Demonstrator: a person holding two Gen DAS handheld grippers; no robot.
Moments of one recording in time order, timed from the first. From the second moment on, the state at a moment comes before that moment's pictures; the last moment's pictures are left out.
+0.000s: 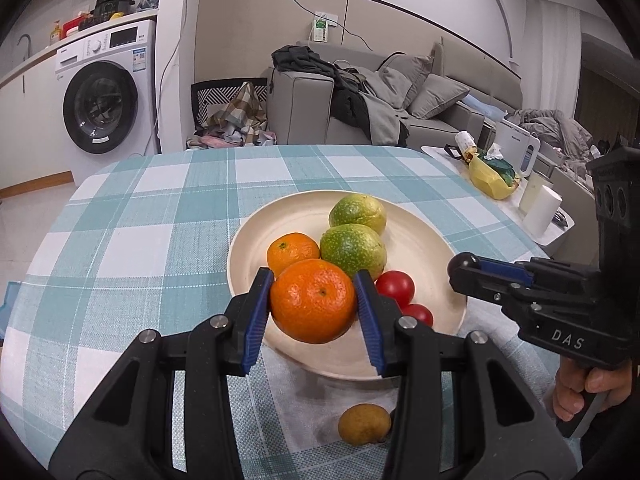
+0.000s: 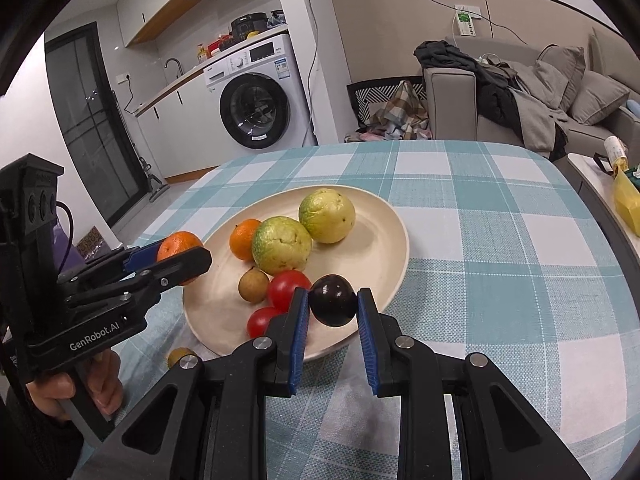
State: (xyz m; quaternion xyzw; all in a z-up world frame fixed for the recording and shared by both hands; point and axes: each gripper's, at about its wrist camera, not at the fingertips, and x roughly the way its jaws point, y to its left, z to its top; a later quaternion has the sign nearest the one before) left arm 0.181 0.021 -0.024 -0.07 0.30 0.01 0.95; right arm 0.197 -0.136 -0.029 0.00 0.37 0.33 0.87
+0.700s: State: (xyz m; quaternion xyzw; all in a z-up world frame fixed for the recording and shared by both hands) left arm 0.183 0.015 -0.026 -0.06 0.31 0.00 0.95; right arm 0.198 -0.129 -0.033 -0.02 0.38 0.33 0.87
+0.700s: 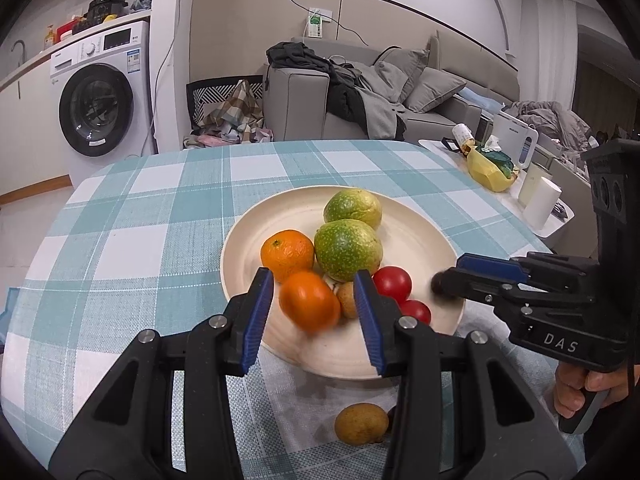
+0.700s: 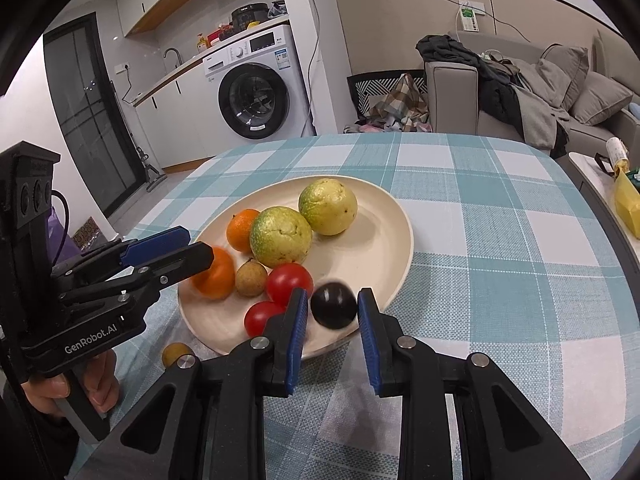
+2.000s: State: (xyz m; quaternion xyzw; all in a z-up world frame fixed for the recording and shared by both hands) left arm 0.120 0.031 -0.014 -0.05 0.28 0.03 0.96; right arm 0.173 -0.144 -0.024 -0.02 0.34 0.32 0.88
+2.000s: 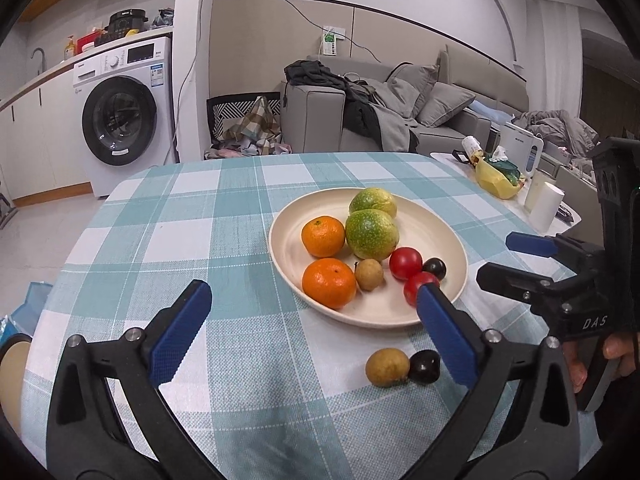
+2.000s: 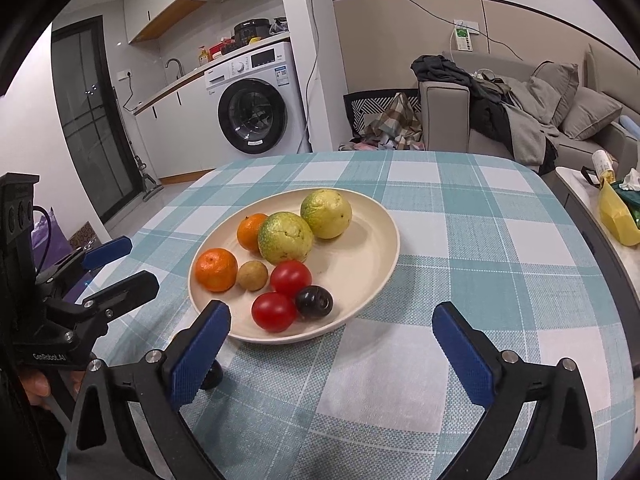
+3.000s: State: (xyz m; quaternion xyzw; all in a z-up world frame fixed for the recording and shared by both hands) left arm 0.091 0.030 -0.016 -0.05 0.29 0.02 0.95; right arm 0.140 -0.112 -0.030 -0.06 0.39 0.39 0.83
